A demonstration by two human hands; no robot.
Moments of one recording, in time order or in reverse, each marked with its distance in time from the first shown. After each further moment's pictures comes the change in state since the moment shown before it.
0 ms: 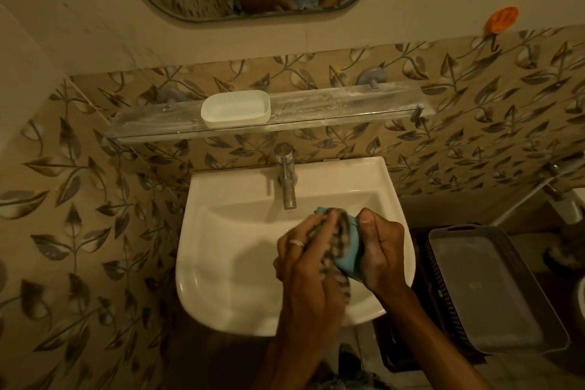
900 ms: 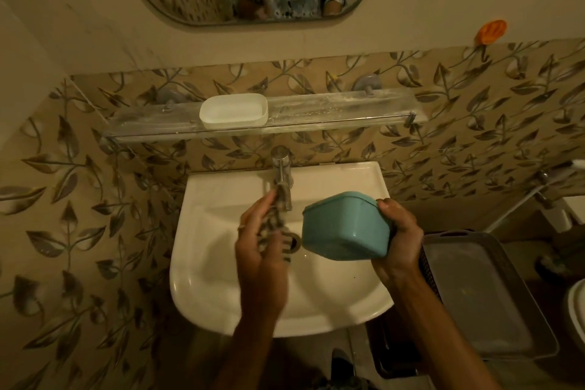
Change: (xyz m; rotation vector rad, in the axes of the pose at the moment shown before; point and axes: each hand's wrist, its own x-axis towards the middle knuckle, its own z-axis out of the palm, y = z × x) left_hand 0.025 -0.015 -0.029 -0.449 0.214 -0.164; right_hand 0.025 -0.002 -0.022 0.730 0.116 0.561
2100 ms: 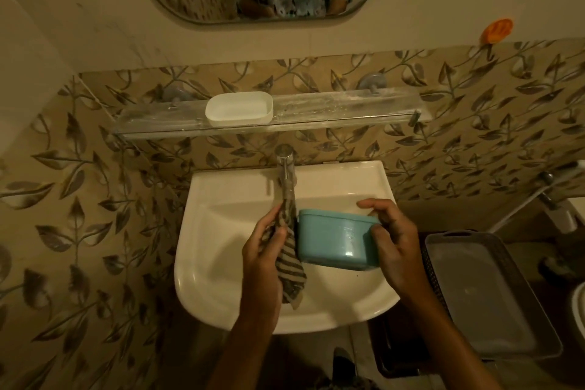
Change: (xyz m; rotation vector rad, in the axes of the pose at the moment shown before) left_hand 0.001 -0.021 -0.008 -0.411 -0.137 -0.336; right_hand -0.017 0.003 -0.015 -0.692 -0.234 -0.361
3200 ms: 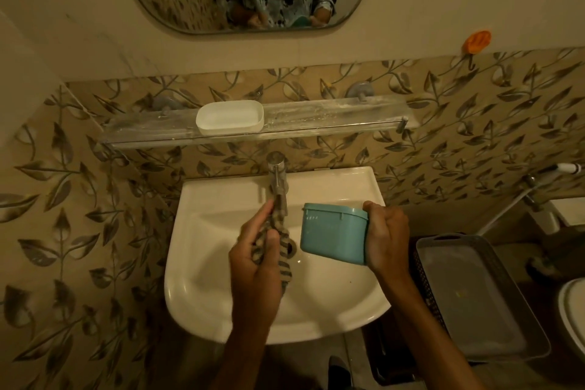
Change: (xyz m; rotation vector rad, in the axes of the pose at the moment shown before) left_hand -0.010 0.017 0.012 0.393 0.089 0.275; right_hand 0.021 -0.018 0.016 -0.217 0.298 0.177
